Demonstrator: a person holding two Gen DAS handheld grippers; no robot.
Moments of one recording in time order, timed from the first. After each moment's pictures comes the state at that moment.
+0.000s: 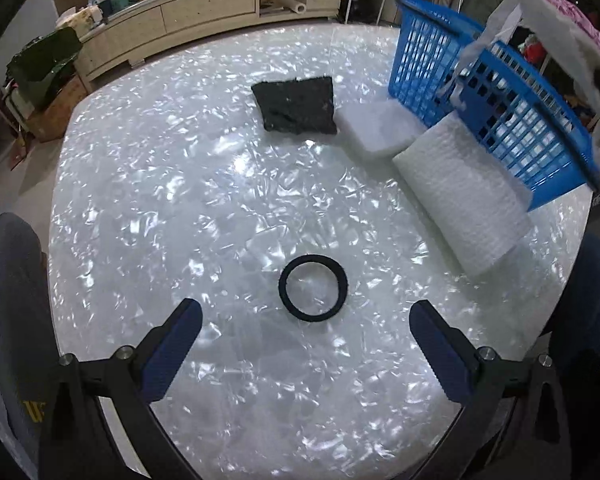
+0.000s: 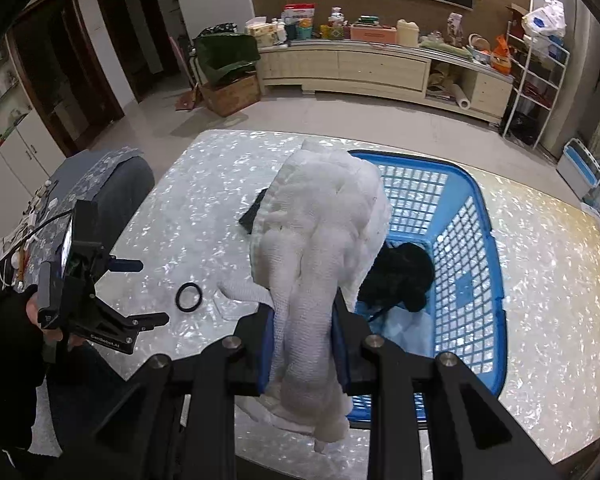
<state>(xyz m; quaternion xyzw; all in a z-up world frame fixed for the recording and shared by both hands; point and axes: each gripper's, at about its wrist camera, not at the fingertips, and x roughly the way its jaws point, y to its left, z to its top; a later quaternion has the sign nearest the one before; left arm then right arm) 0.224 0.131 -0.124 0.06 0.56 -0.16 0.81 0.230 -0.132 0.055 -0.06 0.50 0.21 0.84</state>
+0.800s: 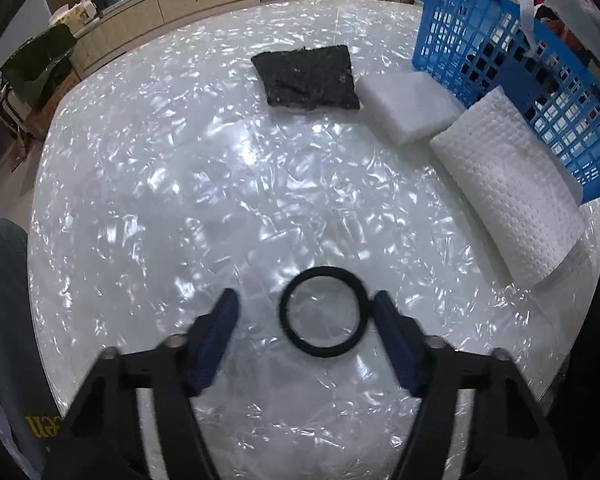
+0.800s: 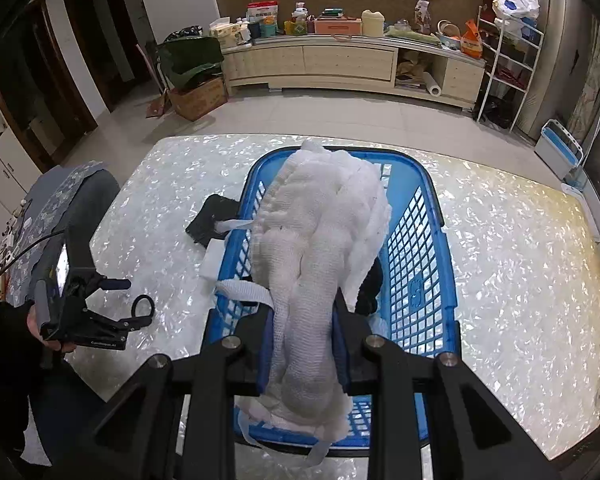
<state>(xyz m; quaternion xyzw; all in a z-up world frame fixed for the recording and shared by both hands) 0.257 0.130 -0.168 0.07 0.57 -0.15 0.80 0.255 -0.168 0.048 -0.05 0.50 0.16 0.85</state>
